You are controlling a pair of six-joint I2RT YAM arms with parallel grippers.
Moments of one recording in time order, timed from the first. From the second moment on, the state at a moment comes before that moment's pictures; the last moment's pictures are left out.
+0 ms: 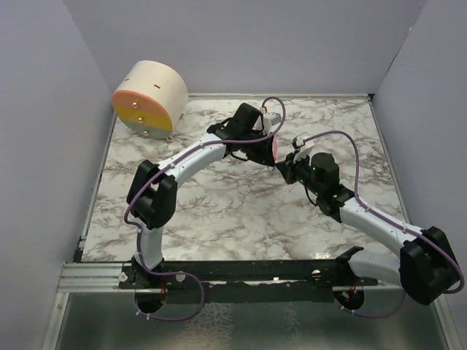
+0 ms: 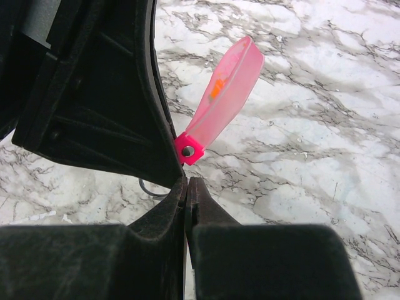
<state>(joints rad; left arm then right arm) -0.69 1.93 1.66 -0.51 0.52 -0.29 0.51 1.16 0.58 0.32 -0.07 0.08</state>
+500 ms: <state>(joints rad) -0.68 1.93 1.66 -0.51 0.53 -0.32 0.51 1.16 0.58 0.33 -0.06 0.08</state>
